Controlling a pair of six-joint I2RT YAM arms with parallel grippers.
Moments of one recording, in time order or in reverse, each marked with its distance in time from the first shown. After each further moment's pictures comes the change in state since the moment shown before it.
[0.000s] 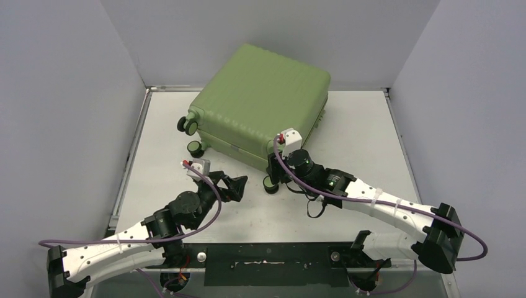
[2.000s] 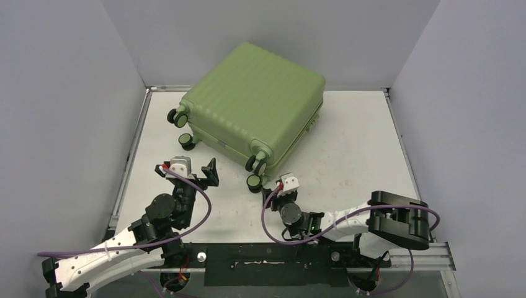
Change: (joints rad) left arm 0.034 -0.130 0.037 0.078 -0.348 0.531; right arm 0.337 0.257 -0.534 1.052 0.530 -0.021
